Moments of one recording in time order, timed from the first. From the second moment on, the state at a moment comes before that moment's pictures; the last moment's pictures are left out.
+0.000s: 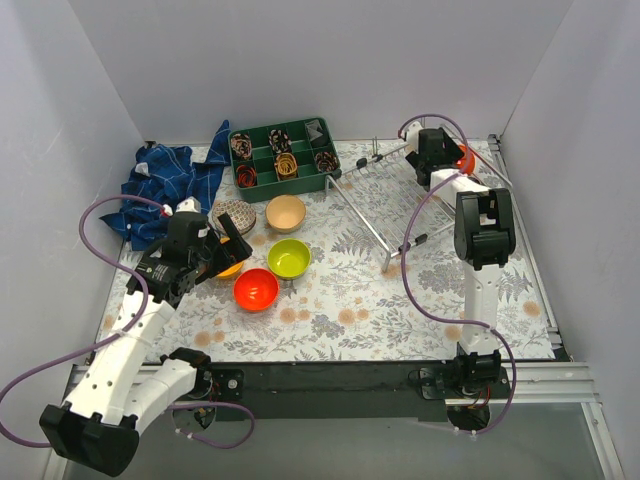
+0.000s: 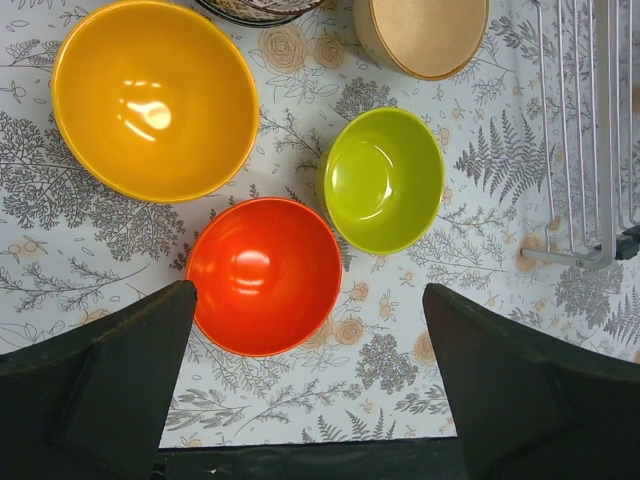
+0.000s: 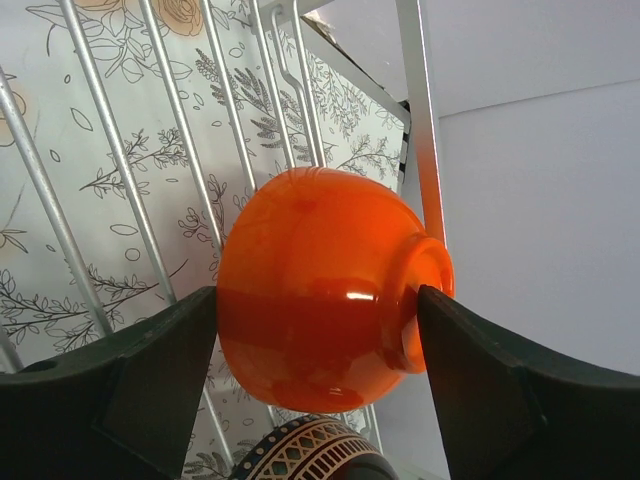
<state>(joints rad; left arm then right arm) -0.31 0.88 0.92 -0.79 -0.09 -0.72 0.15 2.28 1.68 0.08 0.47 -0.76</state>
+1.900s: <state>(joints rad) -0.54 1.09 0.84 0.01 0.28 -0.66 0.43 1.14 0.82 0.31 -0.68 0.80</state>
